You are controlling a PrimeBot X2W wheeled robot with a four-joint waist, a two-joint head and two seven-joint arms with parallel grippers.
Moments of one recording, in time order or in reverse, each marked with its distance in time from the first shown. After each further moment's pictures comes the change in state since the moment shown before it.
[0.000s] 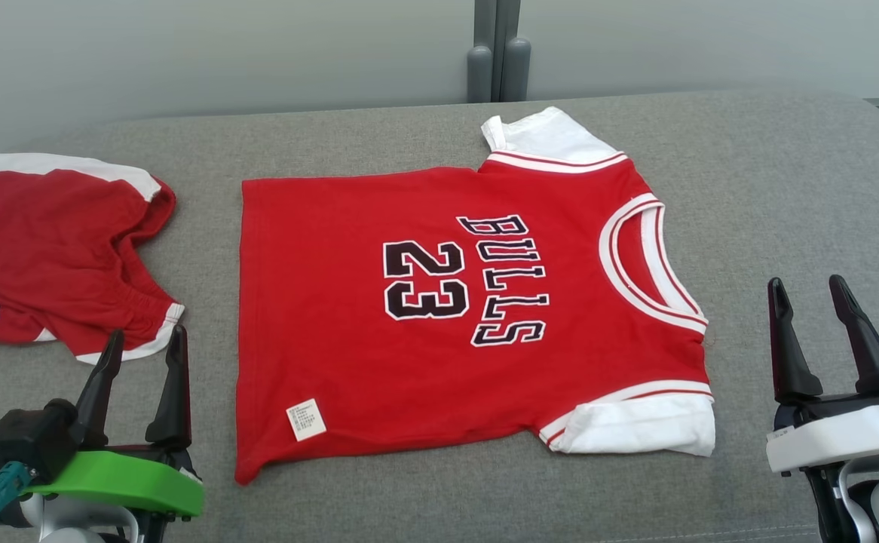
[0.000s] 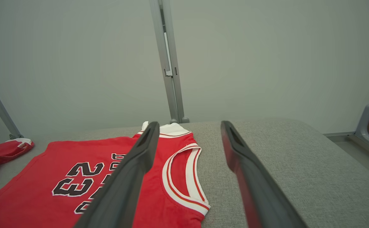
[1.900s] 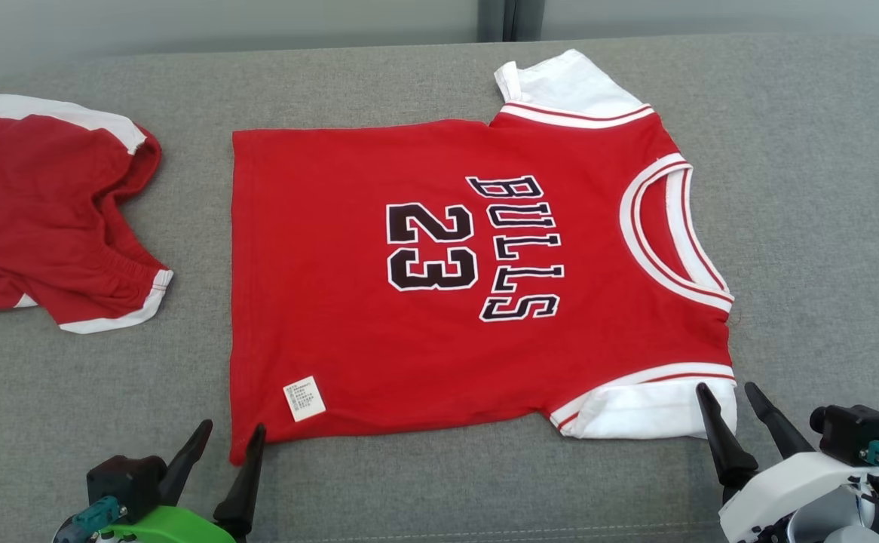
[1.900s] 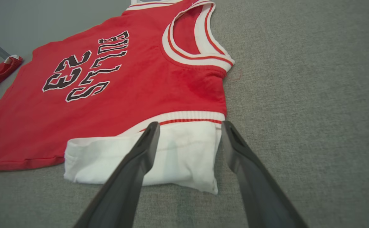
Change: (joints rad) left arm 0.060 -0.007 -0.136 0.117 -0.002 -0.081 0.097; right arm 0.033 0.057 0.087 0.236 0.107 0.096 0.121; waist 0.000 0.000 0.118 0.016
